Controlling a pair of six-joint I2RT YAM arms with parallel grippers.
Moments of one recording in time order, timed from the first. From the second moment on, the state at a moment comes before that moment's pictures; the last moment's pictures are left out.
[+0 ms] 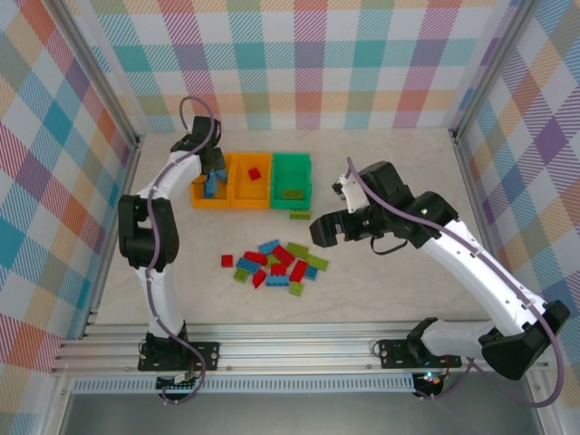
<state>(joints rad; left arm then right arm) -0.14 2.04 1.74 -0.62 -0.28 -0.37 0.68 1.21 1.36 -1.02 -0.31 0.34</state>
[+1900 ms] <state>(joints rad) -0.52 0.82 0.90 -0.83 0.06 0.10 0.71 2.03 1.50 -0.56 0.17 0.67</state>
